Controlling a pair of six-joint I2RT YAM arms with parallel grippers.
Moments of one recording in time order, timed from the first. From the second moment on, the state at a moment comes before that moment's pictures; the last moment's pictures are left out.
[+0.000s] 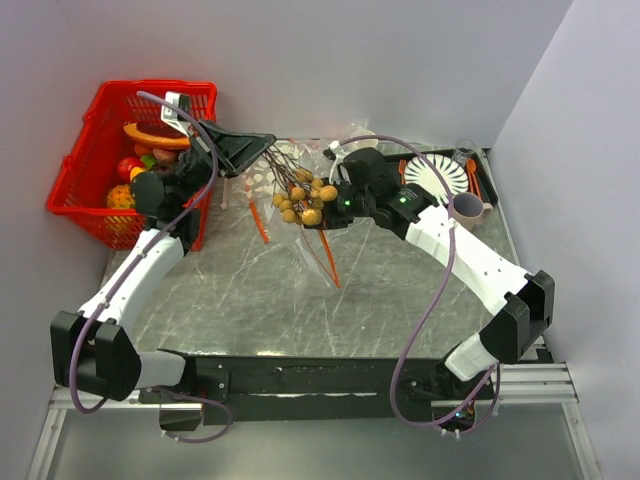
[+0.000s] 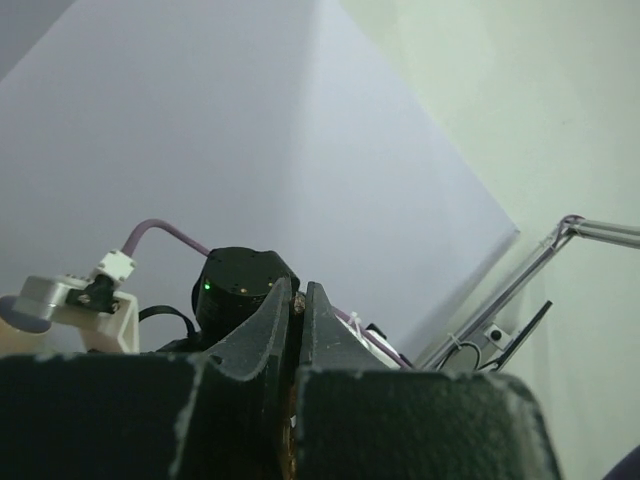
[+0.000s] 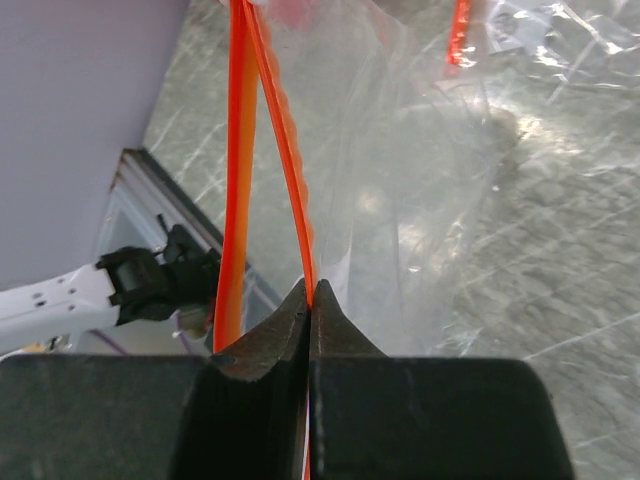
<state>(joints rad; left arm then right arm) -0.25 1.30 1.08 1.02 0.71 -1.53 0.68 1.52 1.50 -0.60 -0.32 0.51</state>
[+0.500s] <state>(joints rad) -0.36 1.31 1.02 1.04 0.64 -1.38 0.64 1.44 1.50 -0.59 -0.51 0.56</state>
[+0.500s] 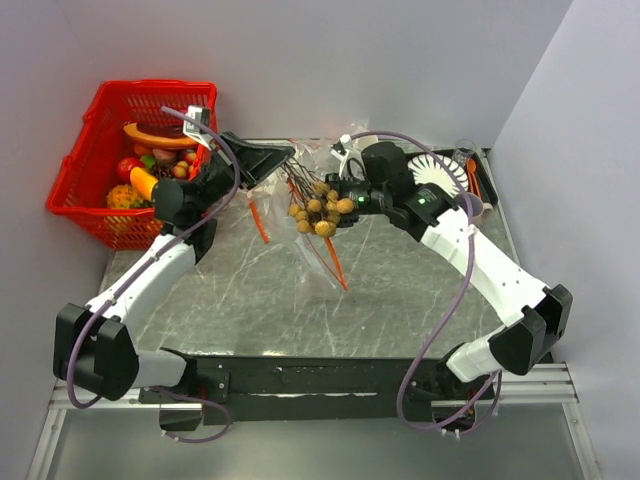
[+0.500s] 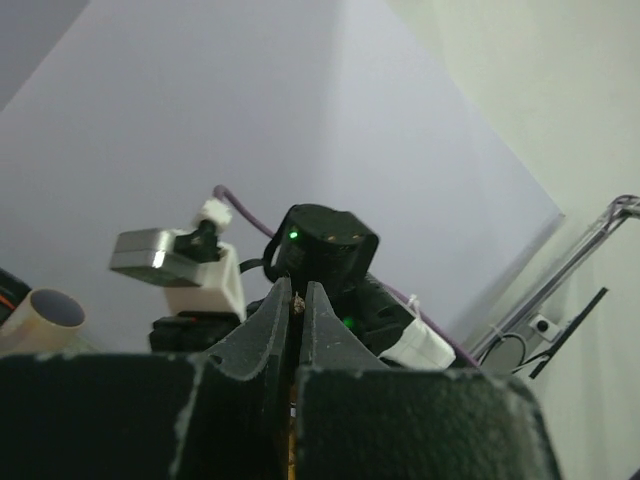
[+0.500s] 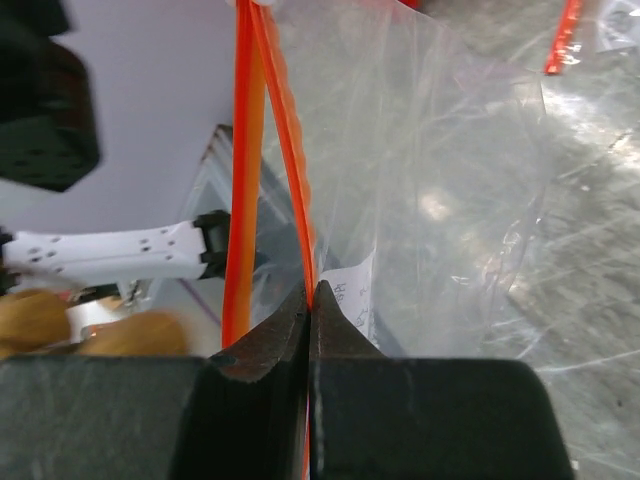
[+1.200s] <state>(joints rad) -0.47 1.28 1.17 0.24 0.53 -0.71 0.59 1.36 1.50 -0.59 -0.51 0.59</state>
